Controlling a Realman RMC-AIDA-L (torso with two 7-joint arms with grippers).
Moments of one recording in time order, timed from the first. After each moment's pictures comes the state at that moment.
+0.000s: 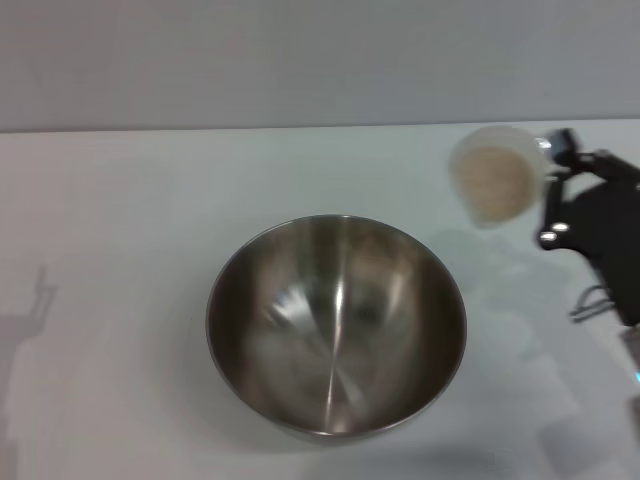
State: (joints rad) left arm -0.13 -2.08 -1.00 -0.38 2.36 1.45 0.09; right arm 0.44 2.08 0.03 0.24 -1.68 -1.65 -0.35
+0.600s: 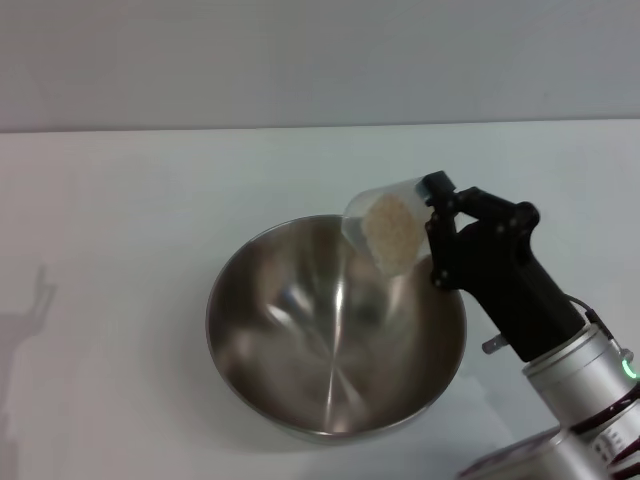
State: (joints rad) left arm -0.14 -2.08 -1.01 -0.38 2.36 1.45 0.09; right arm 0.46 2.09 0.02 0.45 -1.81 -1.53 -1.28
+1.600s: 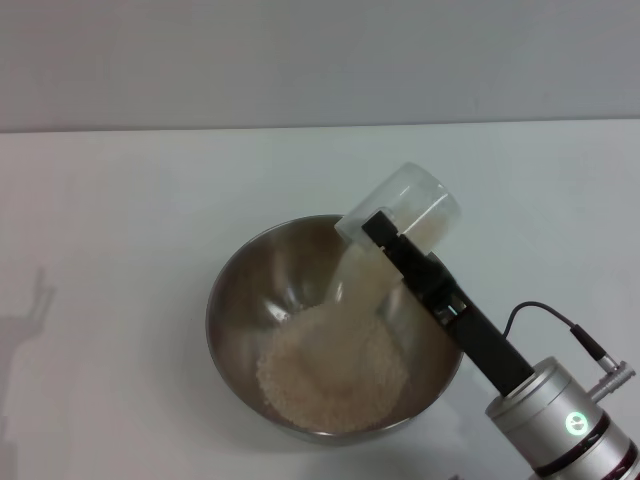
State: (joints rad) left arm -0.13 -2.08 -1.00 -0.38 2.36 1.45 0.08; right arm 0.44 2.09 0.02 0.53 -1.92 -1.49 -2.17
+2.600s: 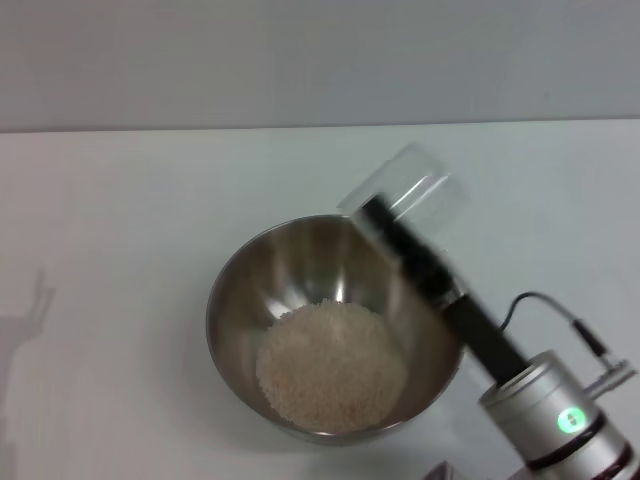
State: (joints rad) left arm -0.13 -2.08 -1.00 -0.38 2.36 1.45 0.08; right arm 0.41 2.09 0.12 0.61 -1.99 -1.47 -2.29
